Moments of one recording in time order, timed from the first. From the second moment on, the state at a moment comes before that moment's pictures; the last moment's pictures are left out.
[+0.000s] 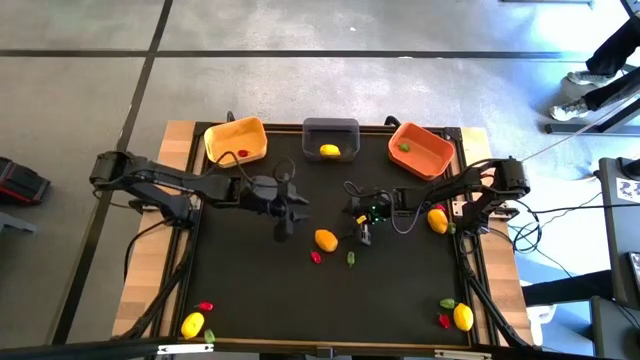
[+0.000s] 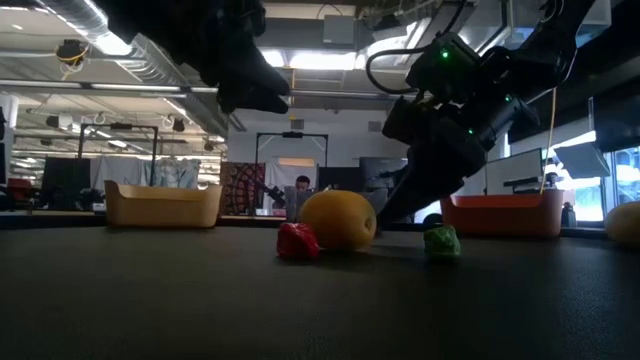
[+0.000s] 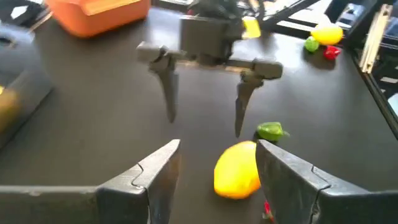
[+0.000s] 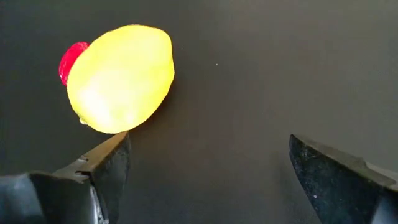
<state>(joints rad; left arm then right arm) -0.03 1.34 0.74 0.07 -0.07 -0.20 -0.04 1.67 0.67 0.29 -0.12 0.10</state>
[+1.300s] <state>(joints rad) -0.05 1.75 0.74 0.48 0.05 -0.03 -0.04 1.67 0.67 0.29 -0.12 0.10</state>
